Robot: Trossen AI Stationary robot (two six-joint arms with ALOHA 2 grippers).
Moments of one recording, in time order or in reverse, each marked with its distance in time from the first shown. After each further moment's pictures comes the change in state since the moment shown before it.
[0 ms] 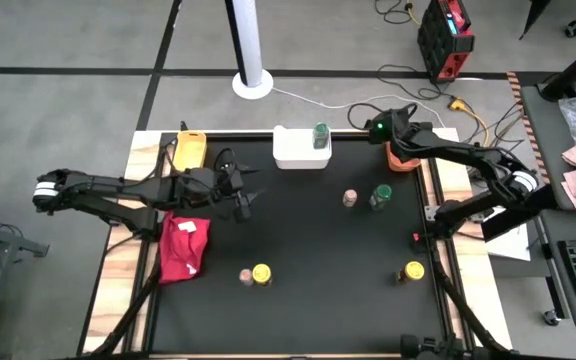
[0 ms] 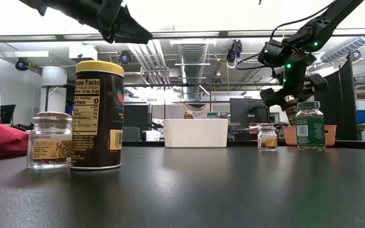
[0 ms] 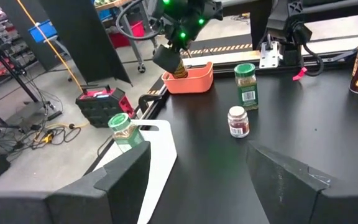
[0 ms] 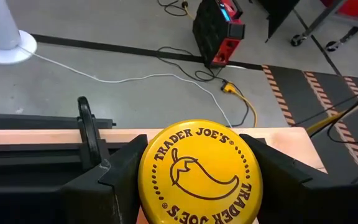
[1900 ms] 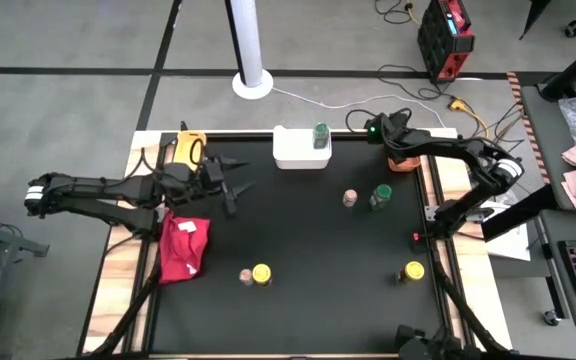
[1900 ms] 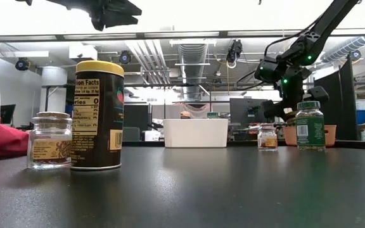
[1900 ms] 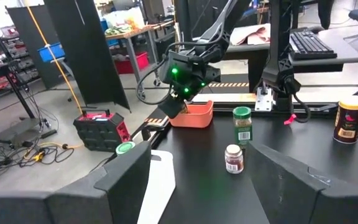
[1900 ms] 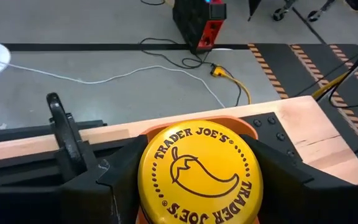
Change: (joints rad) left arm -0.008 -0.156 -0.009 0.005 0.009 -0.037; right arm -0.025 0.152 -0.013 0.046 0.039 0.194
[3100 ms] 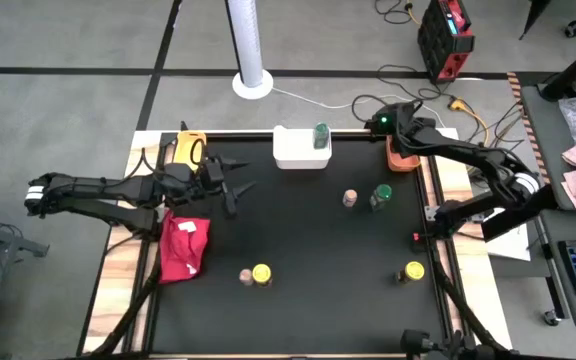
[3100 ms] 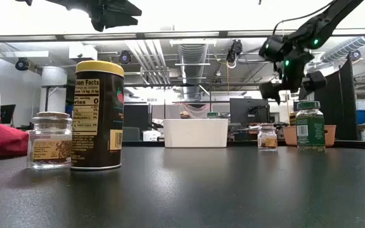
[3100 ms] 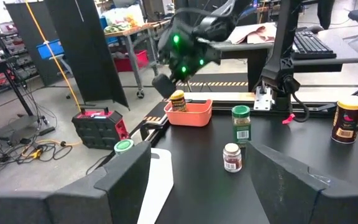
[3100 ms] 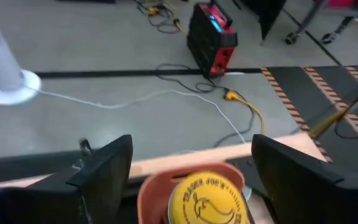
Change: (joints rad) left arm -0.001 0.001 0.000 -0.006 0.001 -0.014; right arm 0.003 -0.176 0.040 0.013 -0.022 -0.154
